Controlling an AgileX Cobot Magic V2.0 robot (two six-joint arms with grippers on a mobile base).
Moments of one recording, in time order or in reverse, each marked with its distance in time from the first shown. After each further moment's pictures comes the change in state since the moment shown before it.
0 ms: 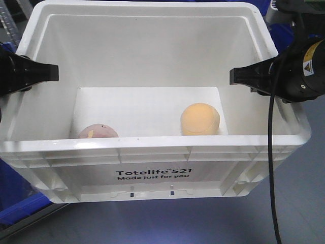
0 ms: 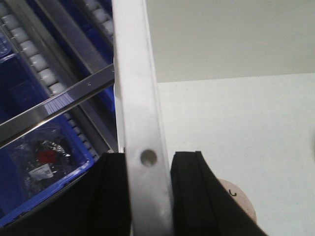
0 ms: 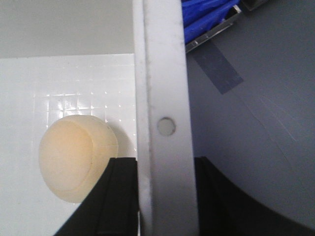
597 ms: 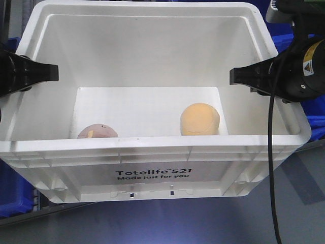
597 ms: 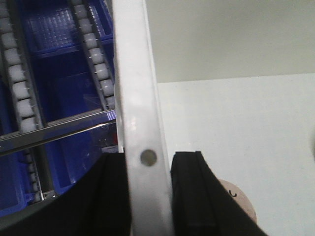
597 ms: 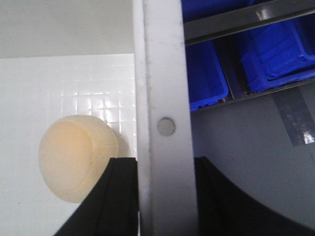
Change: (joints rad) left arm 0.000 0.000 0.000 0.000 0.000 0.000; right arm 0.000 0.000 0.000 0.000 0.000 0.000
